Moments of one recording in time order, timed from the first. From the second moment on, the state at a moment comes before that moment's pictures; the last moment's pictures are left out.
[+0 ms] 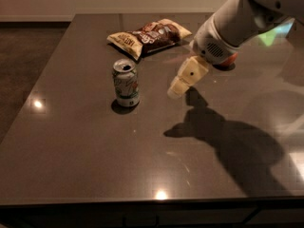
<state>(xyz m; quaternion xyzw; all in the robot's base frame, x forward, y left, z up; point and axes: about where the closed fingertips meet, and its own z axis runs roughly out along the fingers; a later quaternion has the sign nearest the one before) 0.559 -0.081 0.926 -0.55 0.78 0.11 0.28</state>
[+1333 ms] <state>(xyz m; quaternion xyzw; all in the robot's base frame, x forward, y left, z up) 0.583 0.041 0.910 -0.55 0.75 0.20 0.31</state>
